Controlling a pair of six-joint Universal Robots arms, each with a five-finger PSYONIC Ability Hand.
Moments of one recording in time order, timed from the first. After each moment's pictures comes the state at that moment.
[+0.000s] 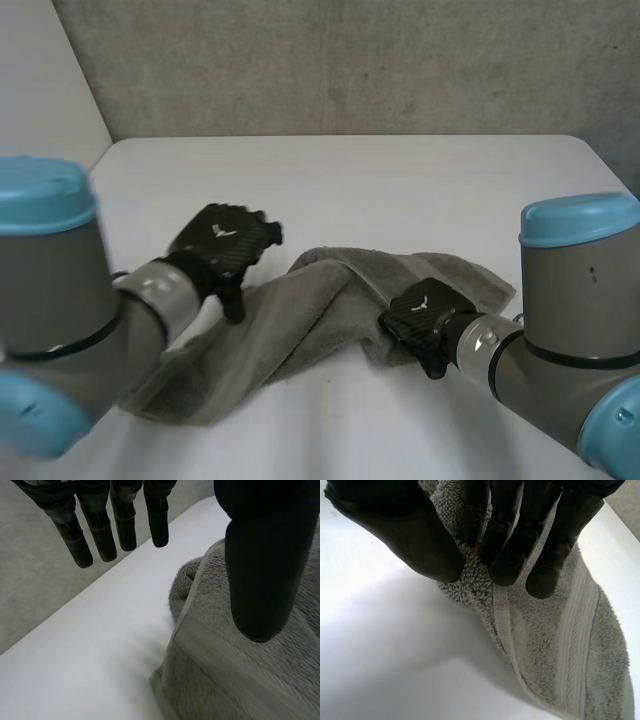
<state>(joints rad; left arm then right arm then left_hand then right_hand) 4.18 -1.88 -1.53 3.08 -1.47 3.48 2.10 -1.17 1.56 0.25 1.39 2.49 0.38 0.38 0.38 0.38 0.20 1.33 1.32 1.34 1.34 1.17</state>
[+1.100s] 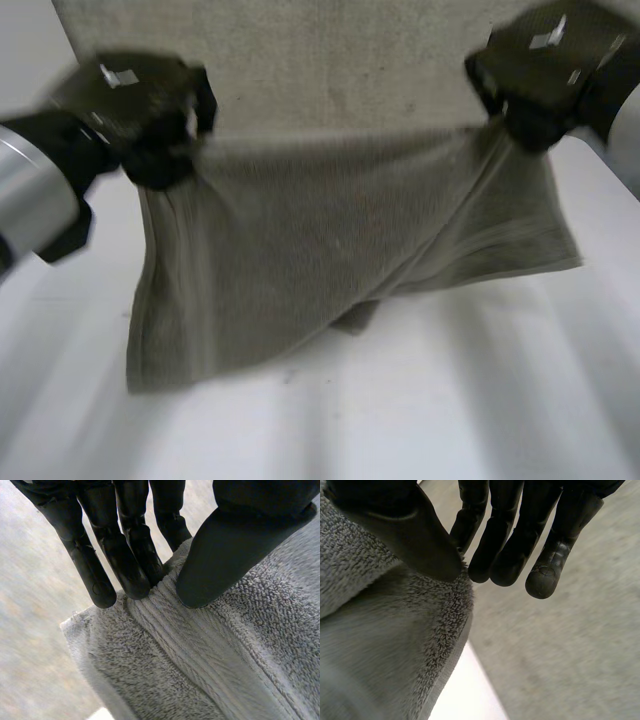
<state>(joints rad) 4.28 -1.50 -1.35 2.84 -1.42 3.37 1.98 -1.48 1.05 0.50 1.40 2.47 1.18 1.22 1.22 1.22 1.02 1.33 1.34 1.34 1.34 1.17</state>
